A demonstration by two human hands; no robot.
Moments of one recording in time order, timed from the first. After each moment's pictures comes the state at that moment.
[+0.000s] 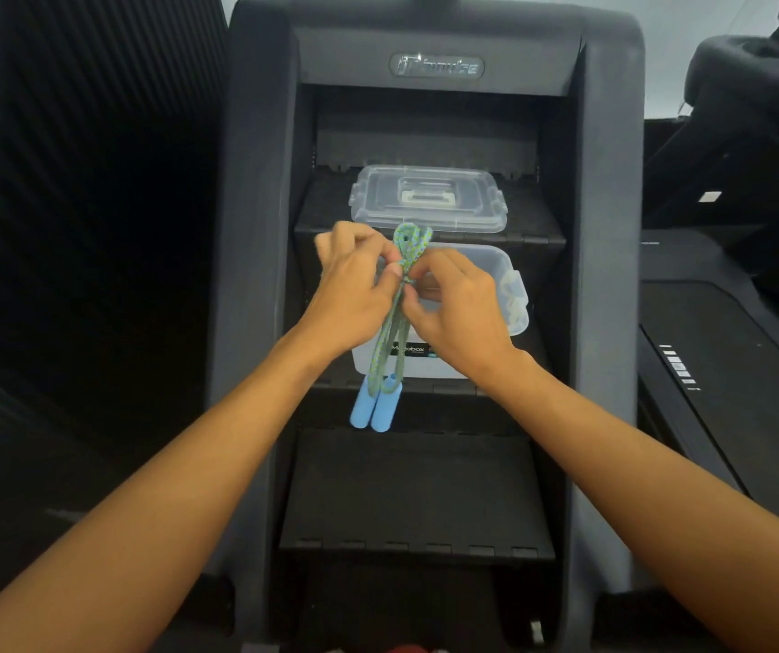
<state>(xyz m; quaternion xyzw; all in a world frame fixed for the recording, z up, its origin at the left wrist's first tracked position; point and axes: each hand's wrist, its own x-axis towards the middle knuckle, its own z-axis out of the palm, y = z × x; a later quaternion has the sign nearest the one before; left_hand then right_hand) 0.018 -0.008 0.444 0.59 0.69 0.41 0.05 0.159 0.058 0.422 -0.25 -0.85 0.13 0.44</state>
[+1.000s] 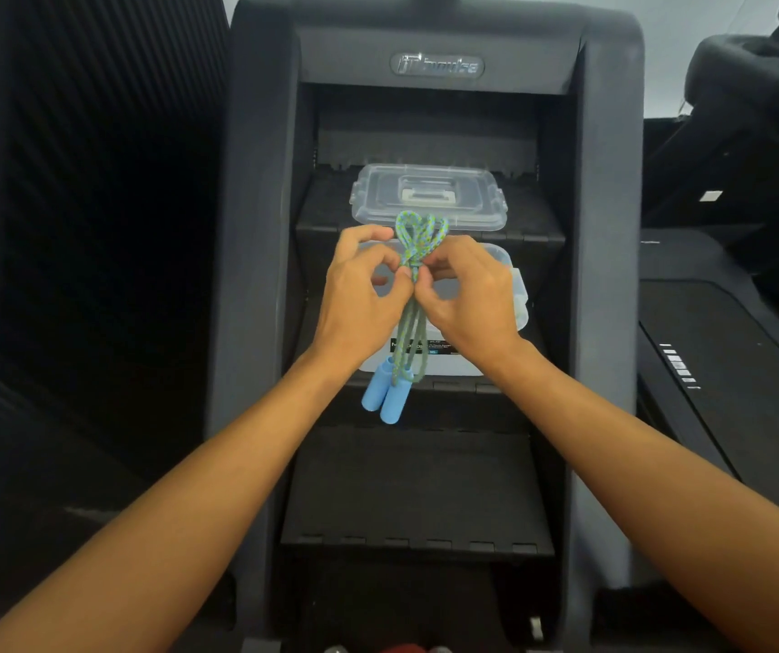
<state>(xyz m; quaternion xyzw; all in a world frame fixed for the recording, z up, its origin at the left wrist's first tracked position) 0.032 -0.011 0.424 0.56 0.61 0.56 0.03 0.164 0.064 0.424 -0.22 -0.81 0.12 0.53</state>
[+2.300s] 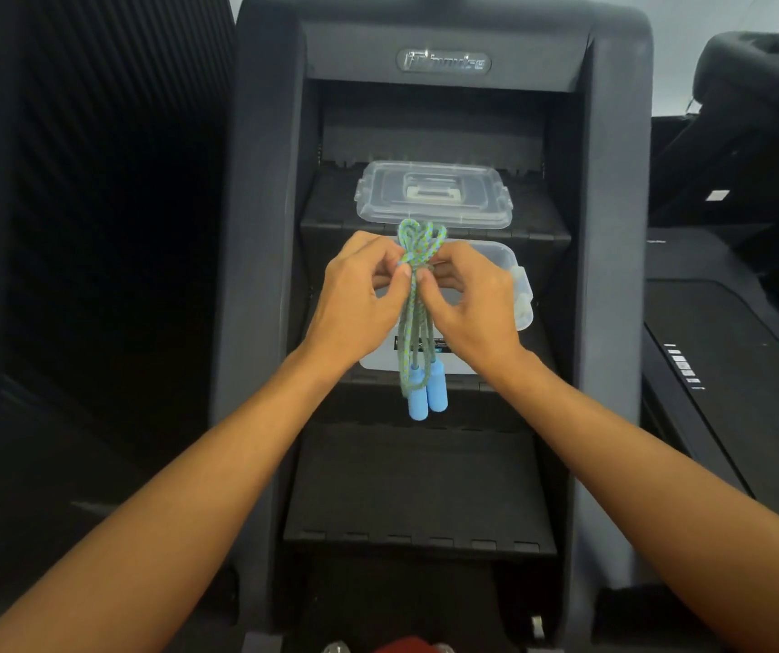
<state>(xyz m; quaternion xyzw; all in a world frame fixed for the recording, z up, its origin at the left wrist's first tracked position) 0.029 -0.022 0.434 0.58 0.58 0.57 0.08 0.166 0.047 0.428 -0.25 -0.80 0.27 0.48</state>
